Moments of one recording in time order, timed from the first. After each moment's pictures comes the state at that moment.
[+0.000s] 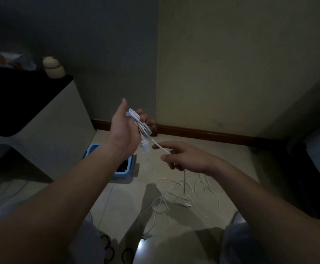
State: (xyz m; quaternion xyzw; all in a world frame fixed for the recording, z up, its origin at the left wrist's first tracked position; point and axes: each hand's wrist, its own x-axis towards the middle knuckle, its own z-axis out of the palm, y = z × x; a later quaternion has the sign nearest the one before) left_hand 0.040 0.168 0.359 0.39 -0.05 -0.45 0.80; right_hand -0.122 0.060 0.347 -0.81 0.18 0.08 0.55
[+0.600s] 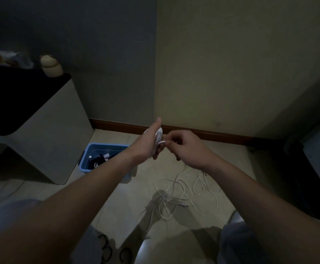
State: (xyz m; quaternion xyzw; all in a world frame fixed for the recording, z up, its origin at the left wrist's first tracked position) left_hand 0.004 0.158 0.346 0.67 -0.30 -0.46 0.50; right_hand -0.118 0.059 0.349 -0.86 0.20 -0.12 0.46
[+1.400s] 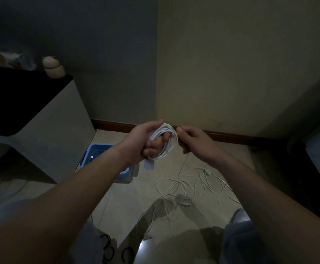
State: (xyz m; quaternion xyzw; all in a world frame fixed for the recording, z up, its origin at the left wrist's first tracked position) left_hand 0.009 0.168 0.364 0.48 -0.23 -0.61 0.59; right_hand -0.121 0.036 0.342 -0.79 0.22 -0.14 0.56
